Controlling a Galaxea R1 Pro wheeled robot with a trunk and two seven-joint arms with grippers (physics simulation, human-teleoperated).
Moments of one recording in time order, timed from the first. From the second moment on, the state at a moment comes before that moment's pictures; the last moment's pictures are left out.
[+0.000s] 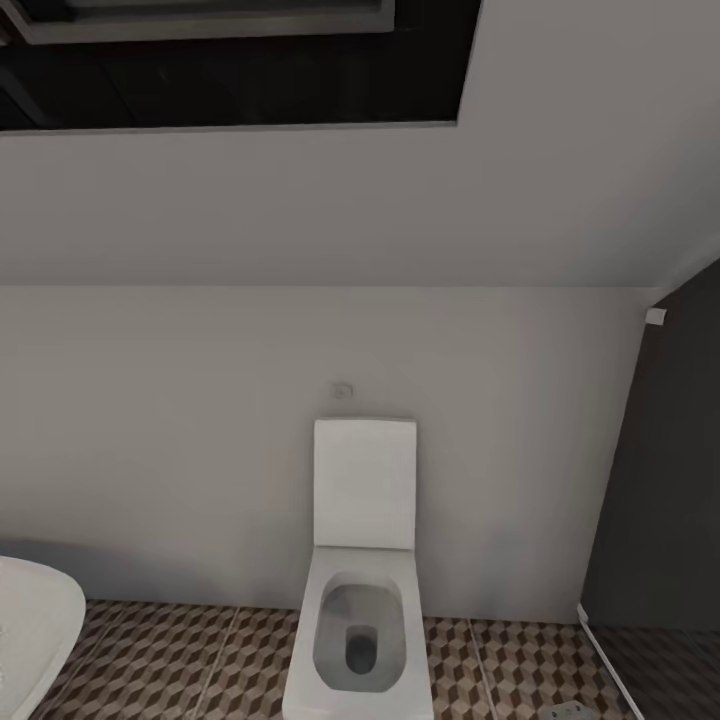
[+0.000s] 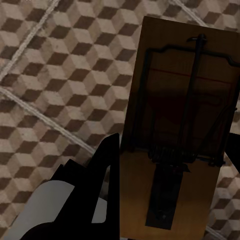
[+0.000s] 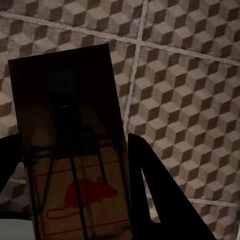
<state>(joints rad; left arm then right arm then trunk) -0.25 0.06 -0.65 0.00 1.24 -0.04 0.02 -0.52 -0.15 0.13 0.03 0.05 0.18 0.12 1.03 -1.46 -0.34</state>
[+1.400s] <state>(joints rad) -0.67 0.12 -0.66 -0.24 0.85 0.25 0.09 -0.52 -0.14 0.07 -0.39 -0.13 0.22 -0.12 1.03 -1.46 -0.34</state>
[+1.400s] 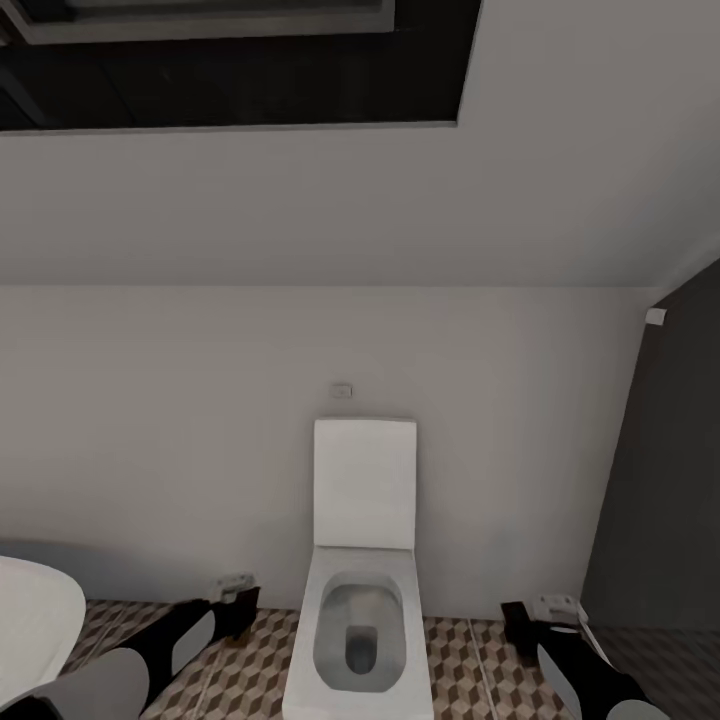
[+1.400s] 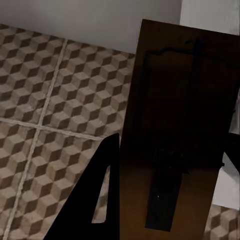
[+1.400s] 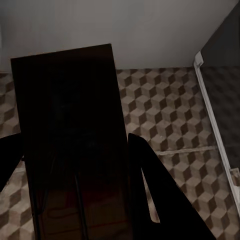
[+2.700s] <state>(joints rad) -0.68 0.10 -0.66 -0.27 0.85 0.25 0.10 -0.52 -0.14 0.08 -0.39 -0.11 0.26 -0.18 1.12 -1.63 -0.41</state>
